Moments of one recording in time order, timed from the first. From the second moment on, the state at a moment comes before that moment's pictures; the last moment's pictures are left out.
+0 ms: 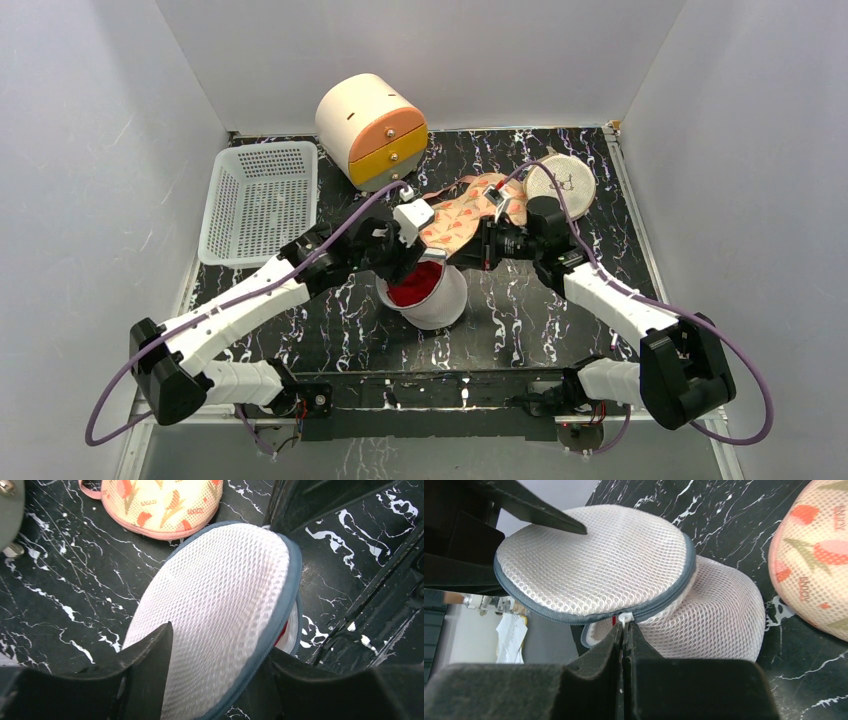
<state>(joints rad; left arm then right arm) -0.86 1.22 1.12 -0.62 0.00 0.05 0.38 1.22 0.68 0.19 -0.87 0.52</state>
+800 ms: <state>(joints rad) -0.97 1.30 1.17 -0.61 -0.11 0.09 0.43 1.20 0.68 0.16 -0.83 0.52</state>
